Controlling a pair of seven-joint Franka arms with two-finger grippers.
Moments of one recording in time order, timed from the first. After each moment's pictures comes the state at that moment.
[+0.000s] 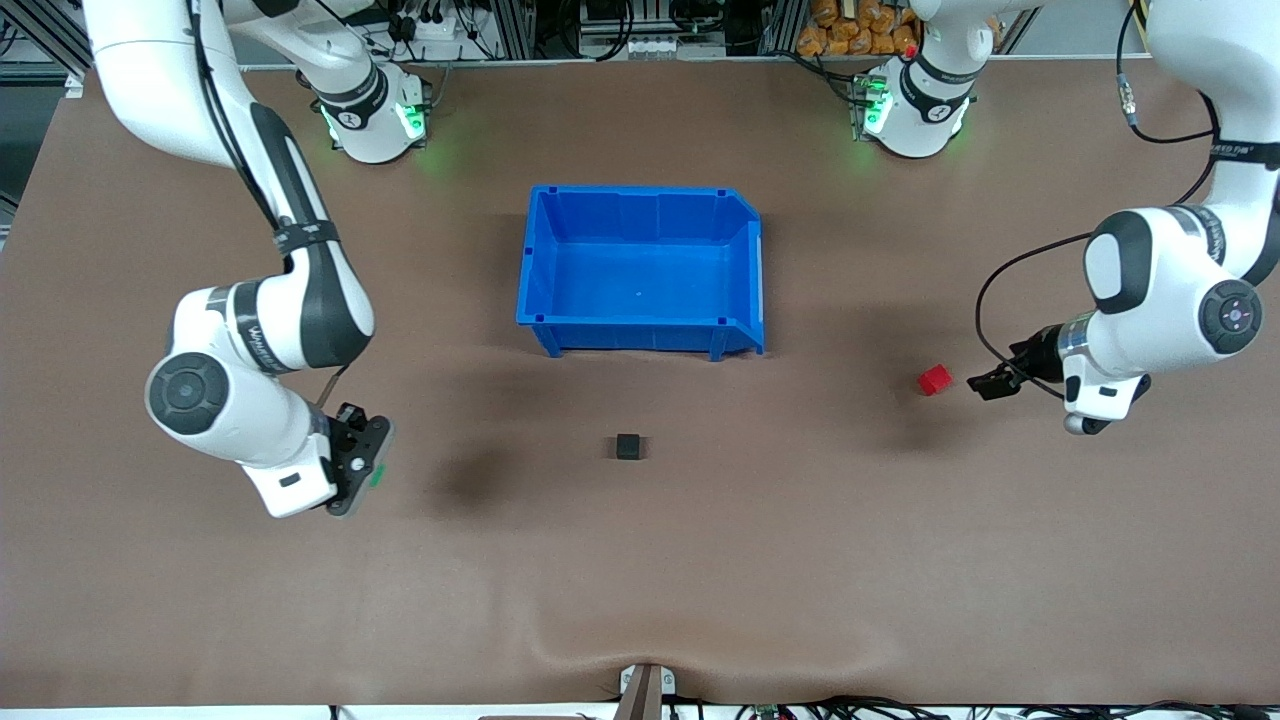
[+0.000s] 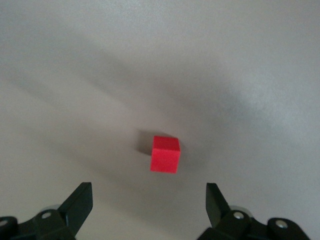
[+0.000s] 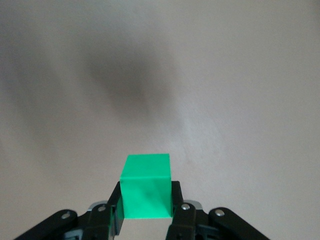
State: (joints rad) left arm 0.19 0.32 -0.17 -2.01 -0.06 2.16 -0.57; right arm 0.27 0.61 -0.07 -1.42 0.02 2.01 -1.03
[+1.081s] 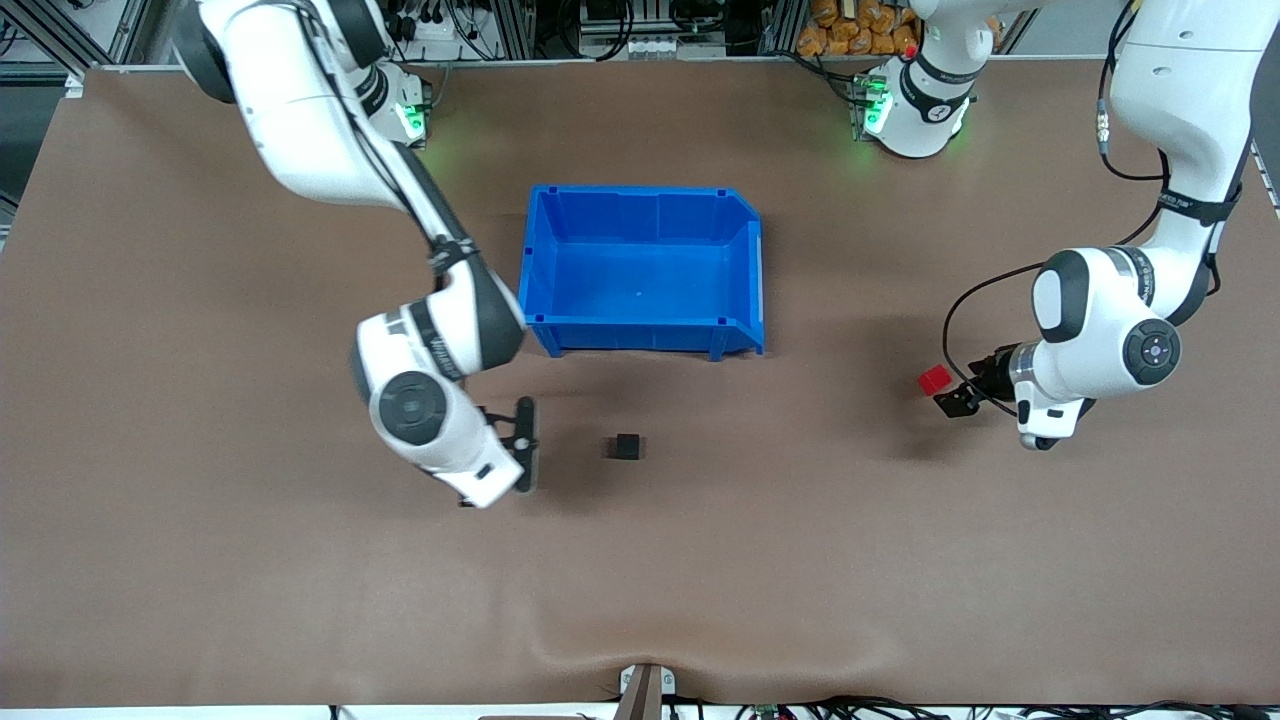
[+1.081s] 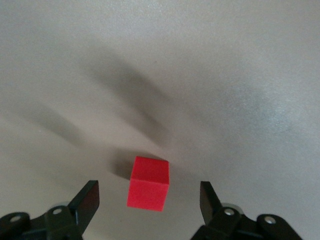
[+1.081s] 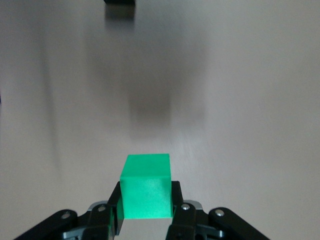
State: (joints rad) left arm 0.16 0.45 -0.17 -2.01 -0.05 2.27 -0.65; right arm 0.50 0.87 -0.07 -1.15 0.01 1.97 -1.17
